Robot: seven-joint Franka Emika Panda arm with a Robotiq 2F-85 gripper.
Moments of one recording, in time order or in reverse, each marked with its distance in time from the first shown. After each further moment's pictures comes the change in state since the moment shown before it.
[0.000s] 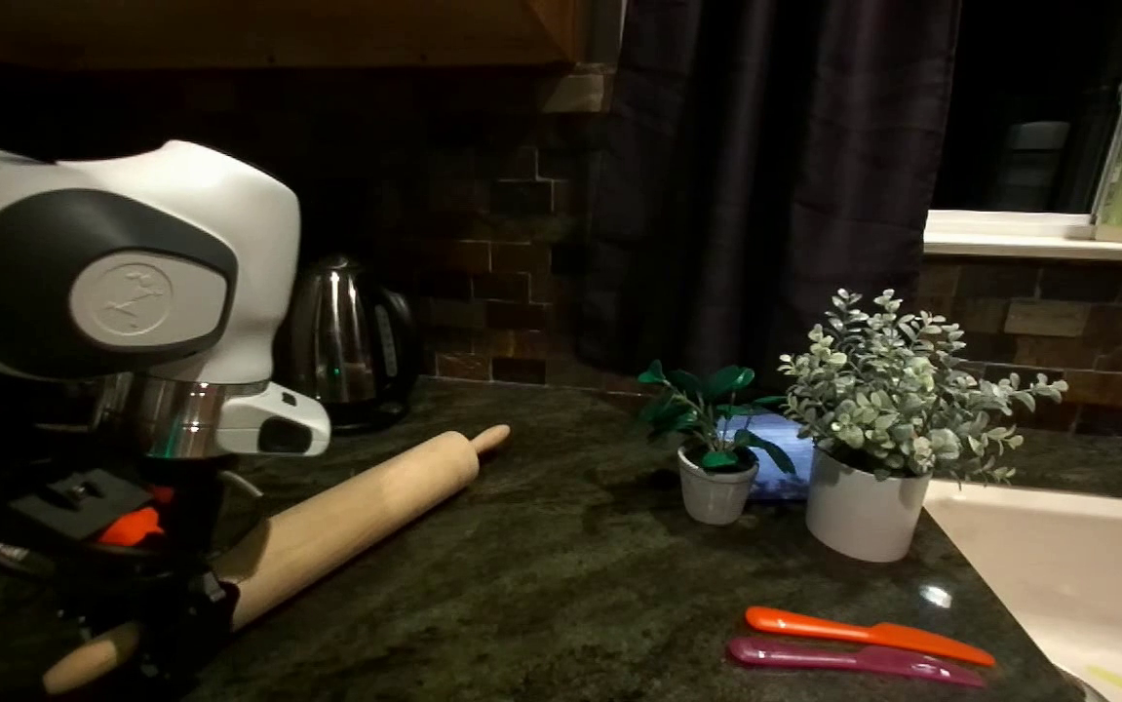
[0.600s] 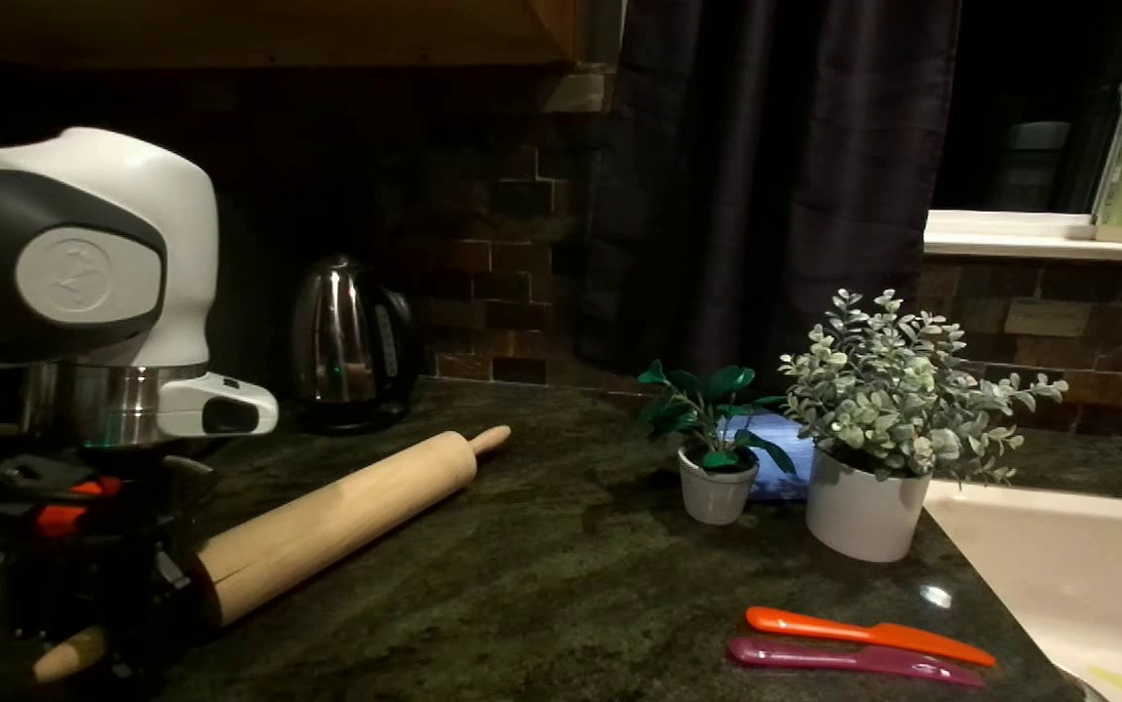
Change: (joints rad) arm 0.026 -0.013 0.083 0.000 -0.128 -0.006 0.112
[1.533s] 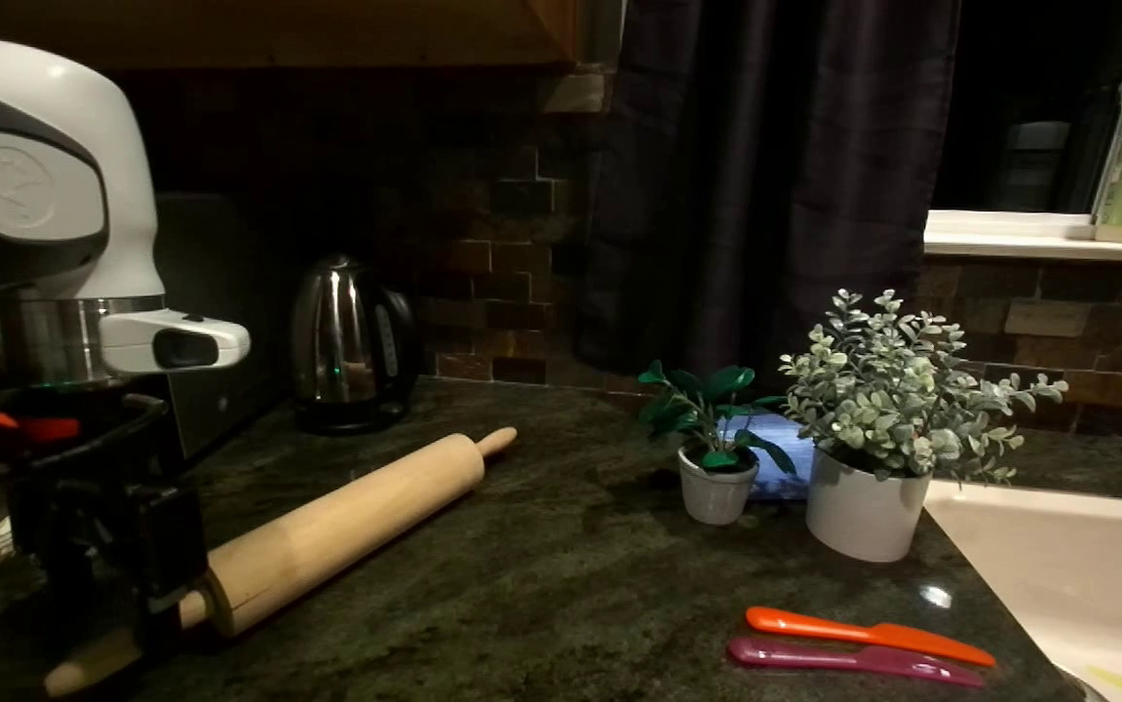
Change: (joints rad) arm -0.013 -0.115 0.052 0.000 -0.136 -0.030 0.261
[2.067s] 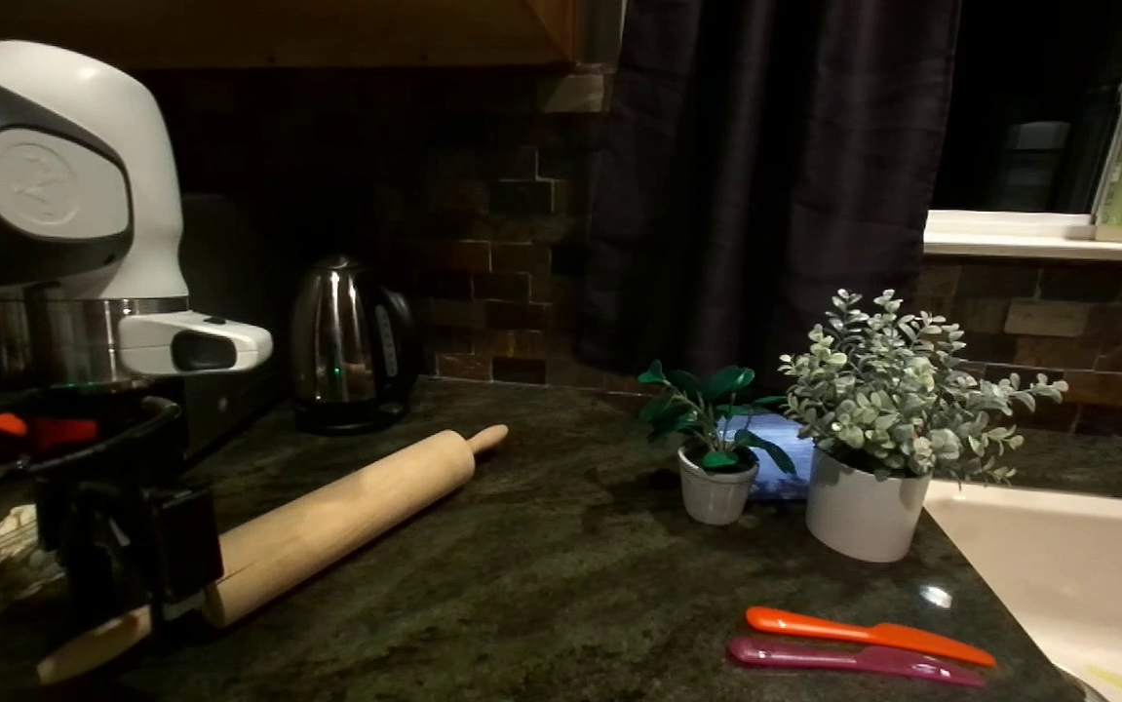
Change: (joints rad) arm -0.042 -0.004 0.000 0.000 -0.001 -0.022 0.033
